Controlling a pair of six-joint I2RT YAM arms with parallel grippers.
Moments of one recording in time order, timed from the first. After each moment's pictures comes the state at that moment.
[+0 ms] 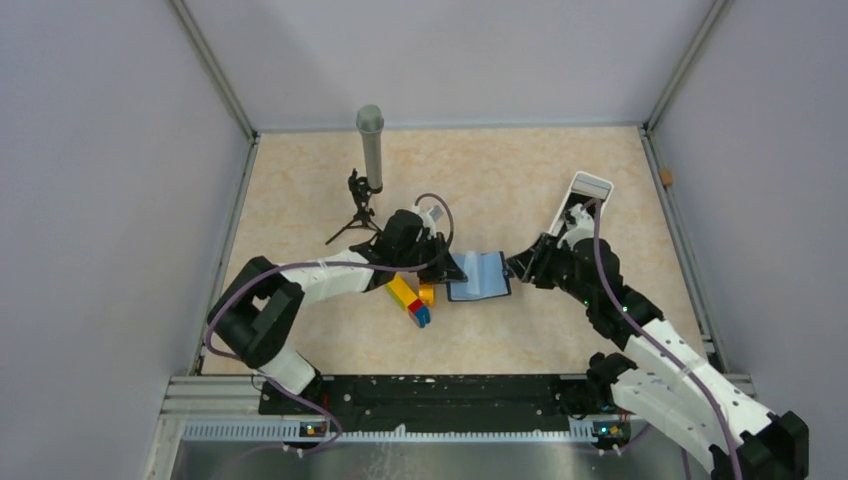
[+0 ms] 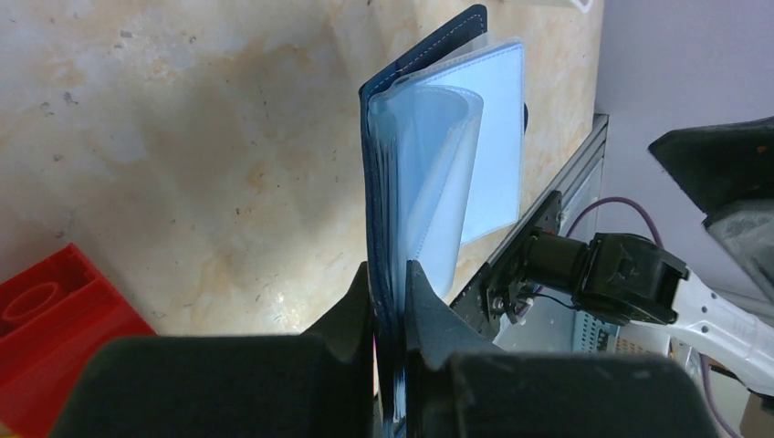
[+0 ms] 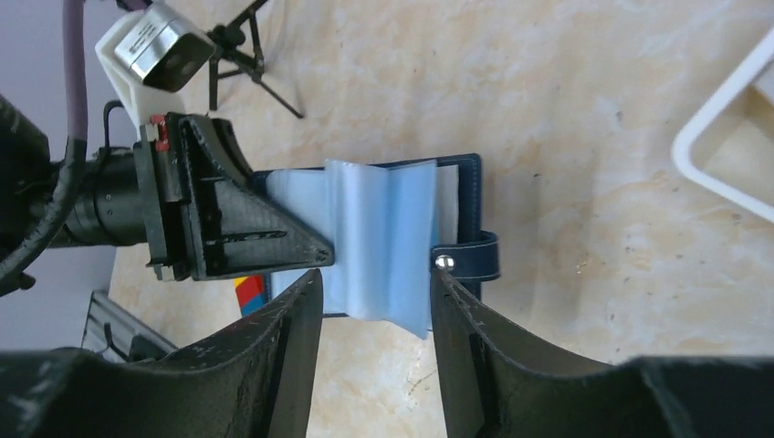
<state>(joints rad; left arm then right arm) -0.69 1.56 0.82 0.12 0.46 -0.86 0.52 0.71 0.53 -0.22 -0.01 0.67</state>
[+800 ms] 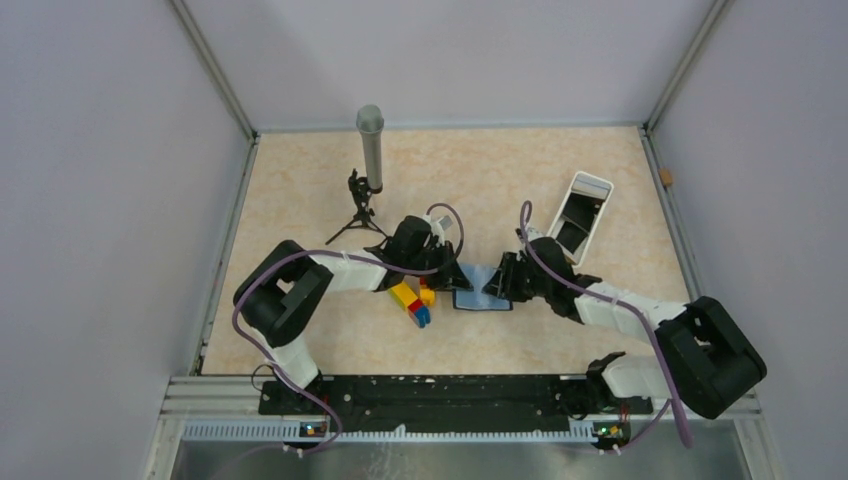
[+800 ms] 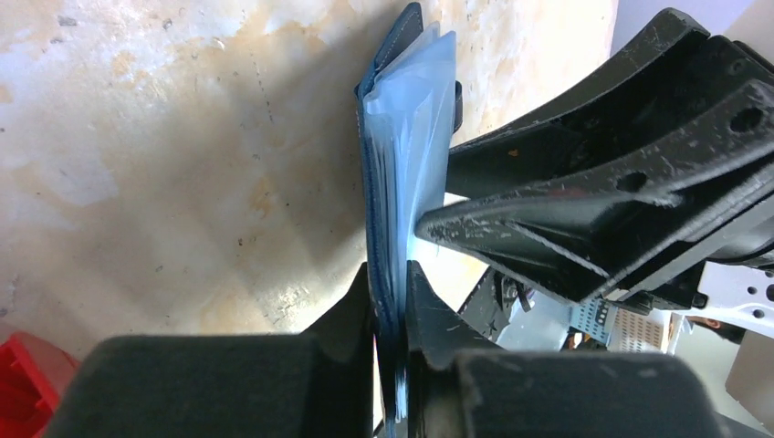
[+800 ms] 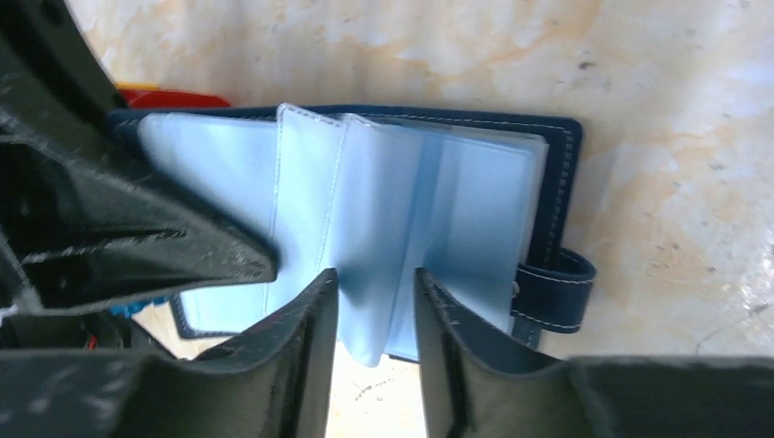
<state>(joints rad) -0.70 1.74 0.82 0.25 0.56 -0.87 0.57 1.26 0.45 0.11 -0.22 0.67</state>
